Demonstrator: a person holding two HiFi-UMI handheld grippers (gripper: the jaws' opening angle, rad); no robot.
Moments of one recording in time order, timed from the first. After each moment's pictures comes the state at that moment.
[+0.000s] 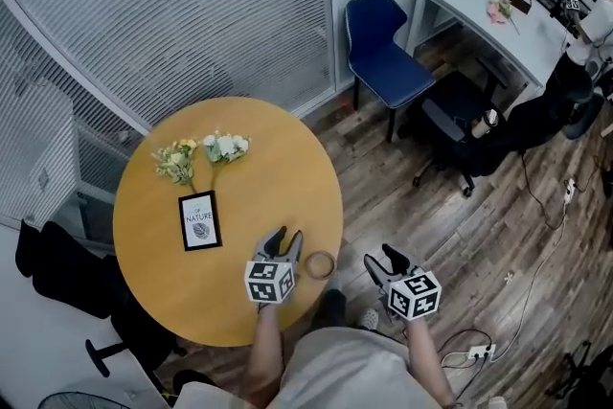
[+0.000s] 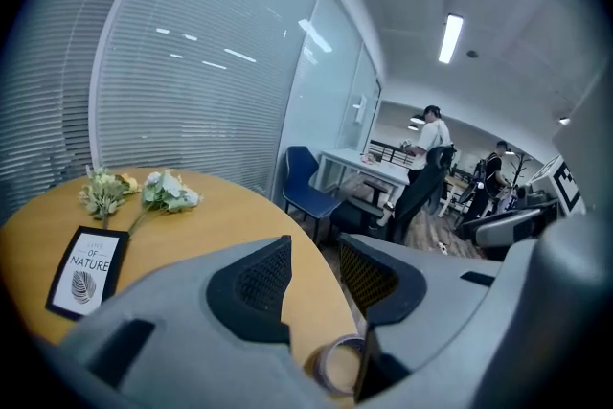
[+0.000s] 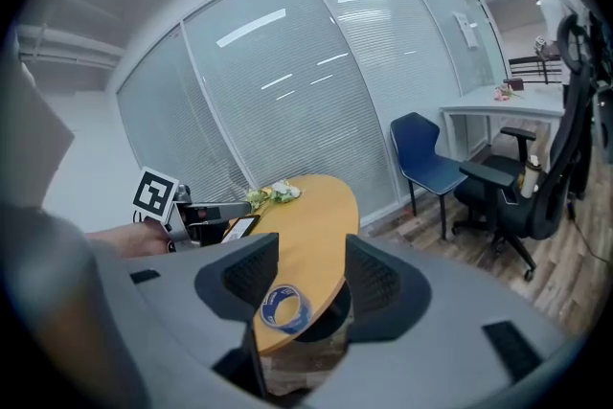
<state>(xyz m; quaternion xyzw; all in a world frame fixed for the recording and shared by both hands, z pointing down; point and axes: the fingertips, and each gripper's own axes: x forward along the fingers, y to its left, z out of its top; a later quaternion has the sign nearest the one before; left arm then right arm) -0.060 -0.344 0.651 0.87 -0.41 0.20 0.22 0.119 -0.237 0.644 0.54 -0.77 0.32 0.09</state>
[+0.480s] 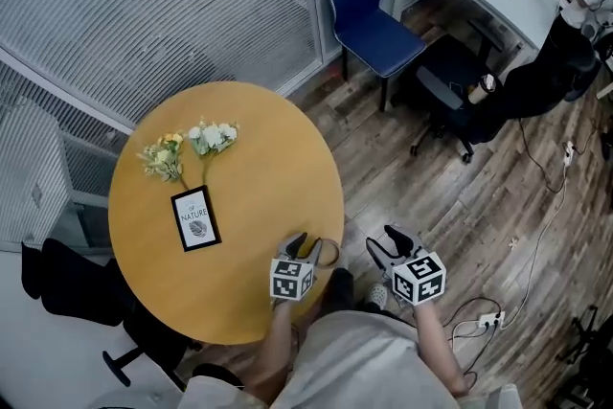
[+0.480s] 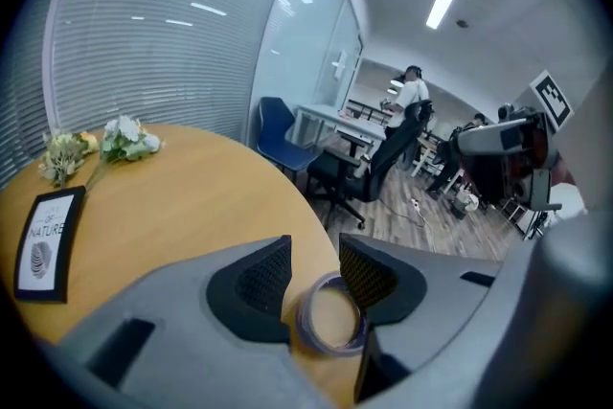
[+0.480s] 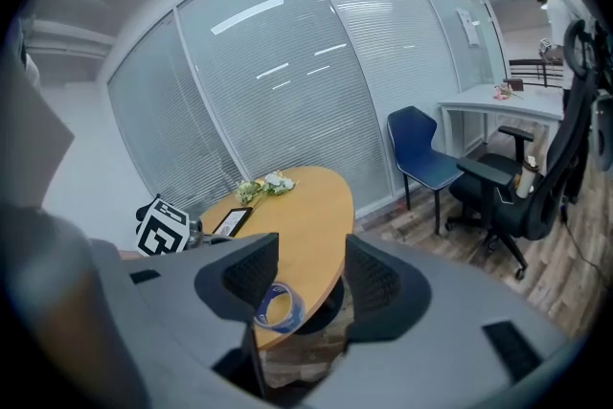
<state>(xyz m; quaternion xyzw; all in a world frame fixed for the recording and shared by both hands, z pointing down) -0.034 -0.299 0.755 0.87 -0.30 0.30 0.26 0.115 -0.254 0.660 0.55 -0.76 0.33 0.12</state>
